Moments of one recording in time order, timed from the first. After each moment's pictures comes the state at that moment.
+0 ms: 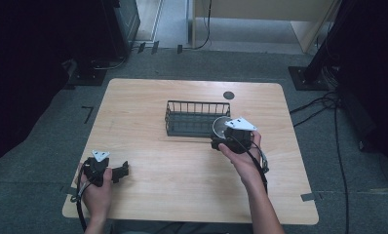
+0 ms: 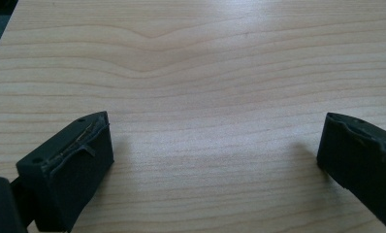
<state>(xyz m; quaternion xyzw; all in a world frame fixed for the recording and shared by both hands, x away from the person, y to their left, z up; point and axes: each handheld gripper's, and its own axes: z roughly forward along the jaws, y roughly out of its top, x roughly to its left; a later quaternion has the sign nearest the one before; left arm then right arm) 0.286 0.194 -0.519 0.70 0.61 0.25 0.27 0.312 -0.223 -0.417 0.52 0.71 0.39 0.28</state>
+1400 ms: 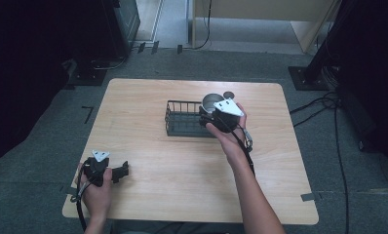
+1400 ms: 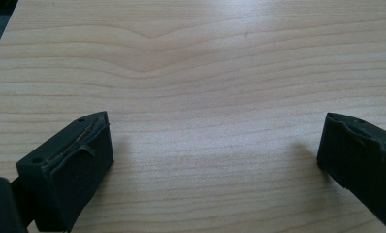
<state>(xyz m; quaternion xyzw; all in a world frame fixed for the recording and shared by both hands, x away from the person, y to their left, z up) 0.286 0.194 -0.519 0.70 0.61 0.25 0.27 0.374 -0.196 -0.415 0.48 0.65 0.47 0.35</state>
